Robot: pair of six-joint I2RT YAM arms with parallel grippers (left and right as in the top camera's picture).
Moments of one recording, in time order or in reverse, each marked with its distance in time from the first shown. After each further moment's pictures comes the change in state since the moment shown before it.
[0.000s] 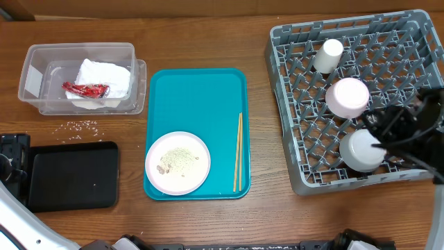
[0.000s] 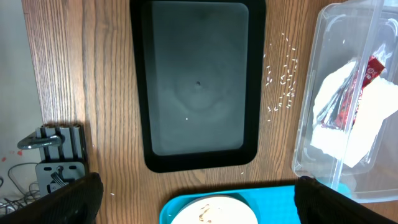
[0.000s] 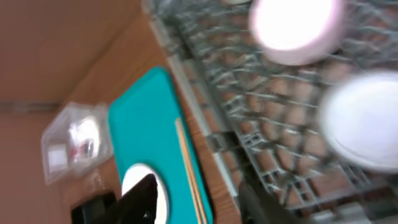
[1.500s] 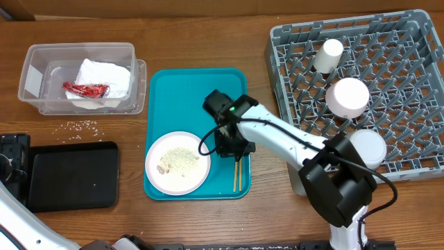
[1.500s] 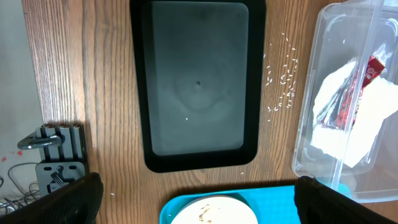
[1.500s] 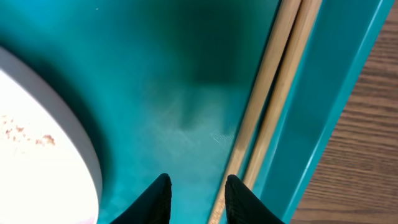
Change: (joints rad) left arm 0.000 0.000 0.000 0.000 0.000 0.000; right arm 1.118 0.928 0.161 0.222 0.457 0.334
